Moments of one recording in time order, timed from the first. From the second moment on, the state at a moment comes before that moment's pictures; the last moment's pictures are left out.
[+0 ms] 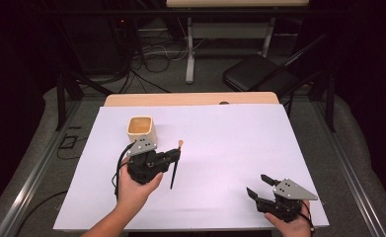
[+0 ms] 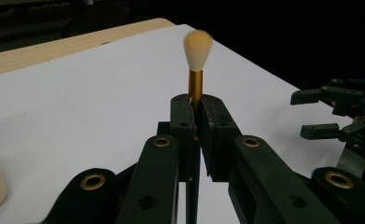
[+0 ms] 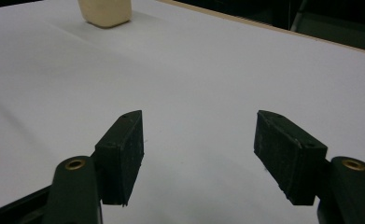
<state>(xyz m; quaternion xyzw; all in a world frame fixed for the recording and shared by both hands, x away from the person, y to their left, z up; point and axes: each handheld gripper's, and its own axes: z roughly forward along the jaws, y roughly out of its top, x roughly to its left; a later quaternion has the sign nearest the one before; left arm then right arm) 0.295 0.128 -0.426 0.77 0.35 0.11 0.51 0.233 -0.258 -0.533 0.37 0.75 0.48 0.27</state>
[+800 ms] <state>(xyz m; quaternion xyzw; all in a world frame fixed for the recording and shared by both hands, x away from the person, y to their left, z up) 0.296 0.128 -0.432 0.73 0.36 0.09 0.57 0.238 -0.246 -0.521 0.35 0.76 0.49 0.25</state>
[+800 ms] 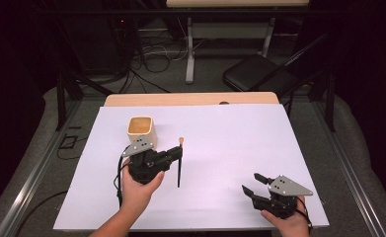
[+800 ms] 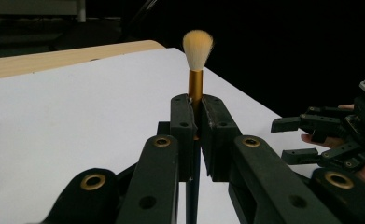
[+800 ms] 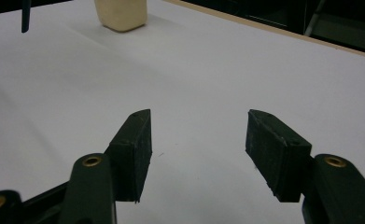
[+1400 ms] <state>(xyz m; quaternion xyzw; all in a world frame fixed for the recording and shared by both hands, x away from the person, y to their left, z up) 0.300 0.127 -0.433 0.73 0.37 0.08 0.57 0.254 -0.233 -0.497 0.34 0.77 0.49 0.20</state>
